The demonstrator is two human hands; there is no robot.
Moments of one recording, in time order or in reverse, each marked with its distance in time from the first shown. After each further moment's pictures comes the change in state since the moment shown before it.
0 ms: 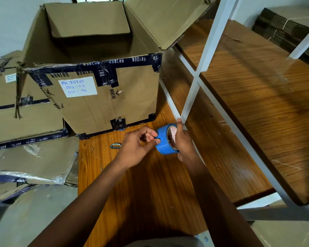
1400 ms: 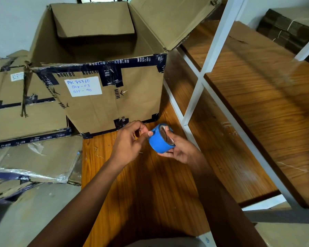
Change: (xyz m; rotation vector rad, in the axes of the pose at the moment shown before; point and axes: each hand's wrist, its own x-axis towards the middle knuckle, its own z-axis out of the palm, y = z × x) left_hand 0.000 -0.004 -0.024 0.104 0.188 0.137; right_hand 0.023 0.020 -0.005 0.191 -0.477 0.148
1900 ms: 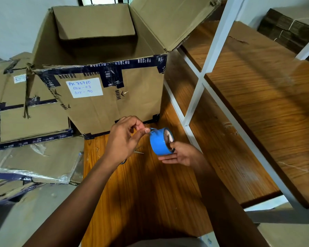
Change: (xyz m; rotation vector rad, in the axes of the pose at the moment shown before) left_hand 0.008 0.008 -0.022 0.059 0.021 0.078; right_hand 0.011 0.011 -0.015 -0.205 0.059 0.141
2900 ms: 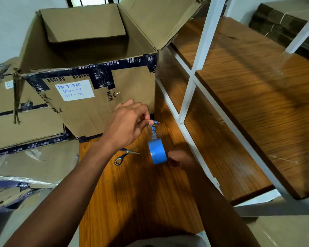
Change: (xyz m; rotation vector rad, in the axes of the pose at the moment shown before) left_hand 0.050 0.046 -0.005 0.448 -0.203 0.241; right_hand 0.047 0.036 -0.022 -0.274 0.309 -0.057
